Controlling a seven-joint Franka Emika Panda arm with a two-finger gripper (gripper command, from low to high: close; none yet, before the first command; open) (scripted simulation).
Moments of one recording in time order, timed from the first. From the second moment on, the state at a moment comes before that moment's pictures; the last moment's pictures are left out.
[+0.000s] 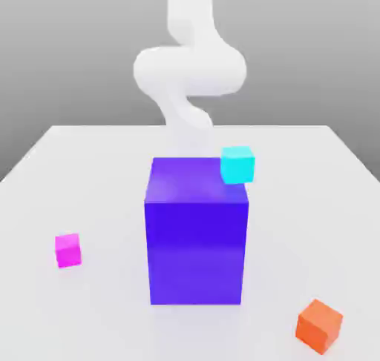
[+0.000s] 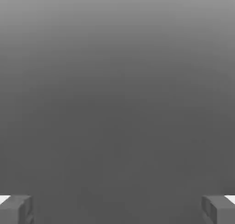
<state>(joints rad) -0.06 -0.74 0.01 -2.34 -0.03 2.34 0.86</state>
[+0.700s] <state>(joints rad) -0.49 -0.24 -0.06 -2.67 -0.22 2.67 1.28</state>
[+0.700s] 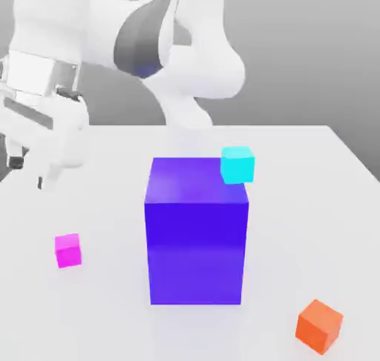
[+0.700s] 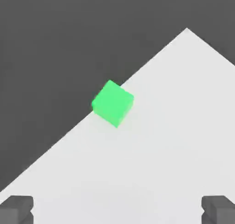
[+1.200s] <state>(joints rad) -0.64 0.10 -0.12 -2.83 0.09 2.94 1.23</state>
